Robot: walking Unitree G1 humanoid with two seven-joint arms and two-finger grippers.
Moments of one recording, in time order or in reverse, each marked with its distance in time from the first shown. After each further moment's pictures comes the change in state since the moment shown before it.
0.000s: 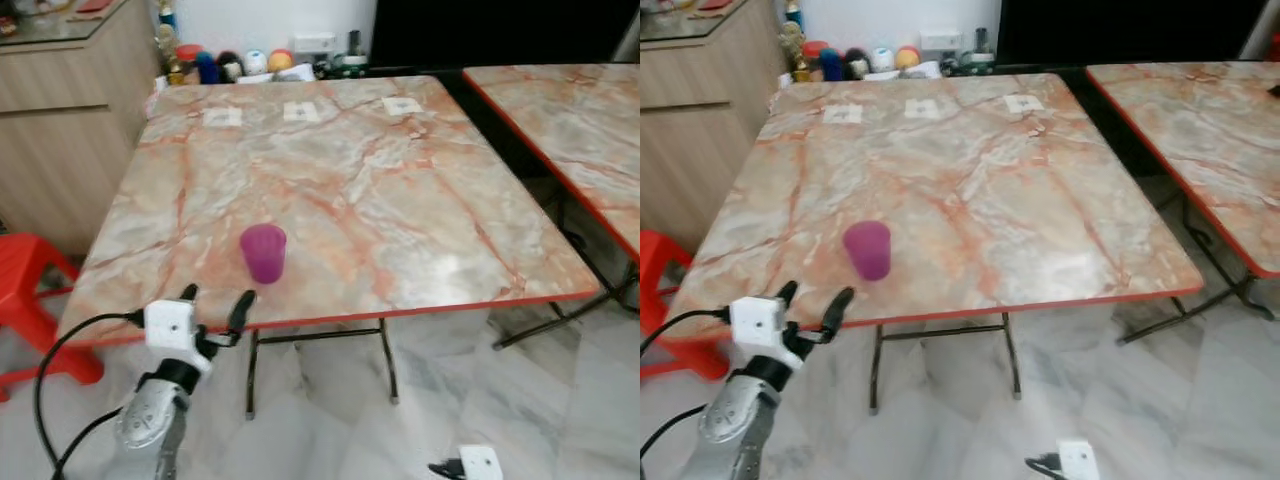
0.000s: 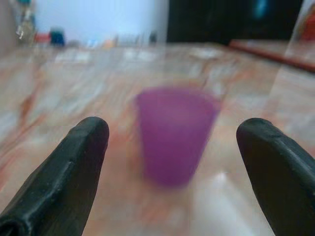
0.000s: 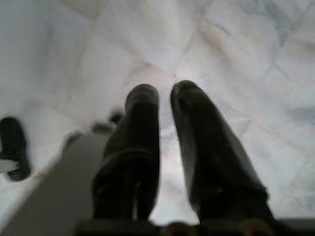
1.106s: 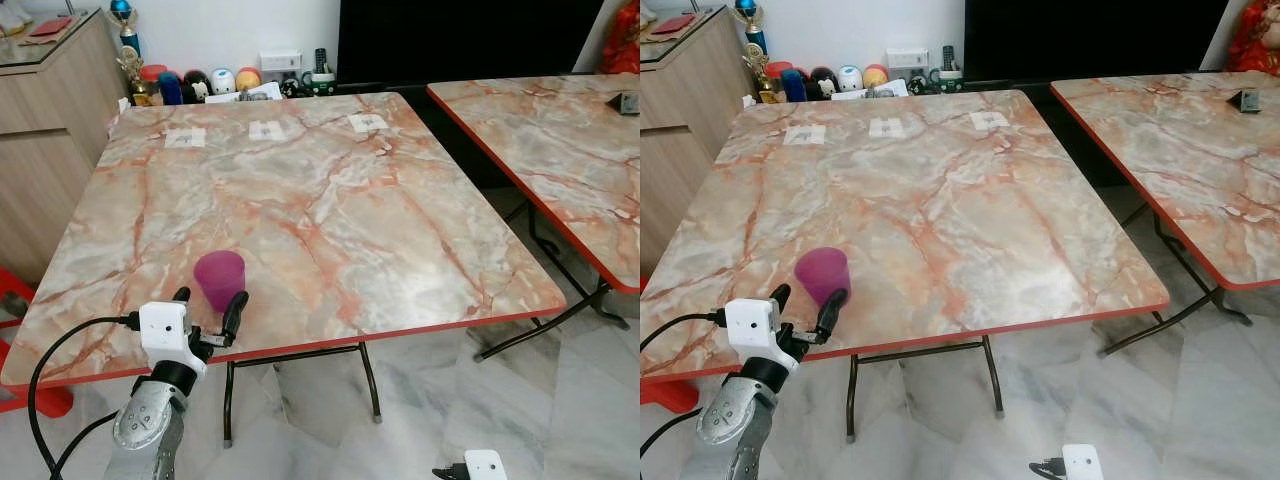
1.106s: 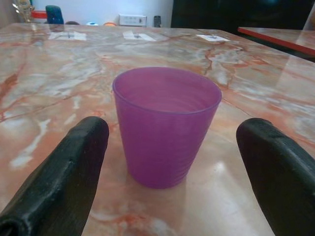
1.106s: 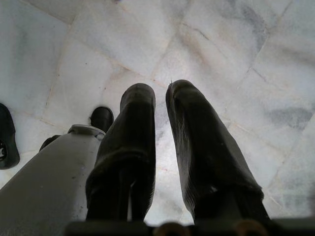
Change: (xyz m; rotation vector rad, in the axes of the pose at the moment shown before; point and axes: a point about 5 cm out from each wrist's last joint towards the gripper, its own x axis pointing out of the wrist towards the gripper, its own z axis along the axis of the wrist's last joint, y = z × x) left arm -0.008 0.005 -0.013 -0.008 0.072 0.050; right arm 0.000 -0.004 0.000 -0.004 -0.001 -0.010
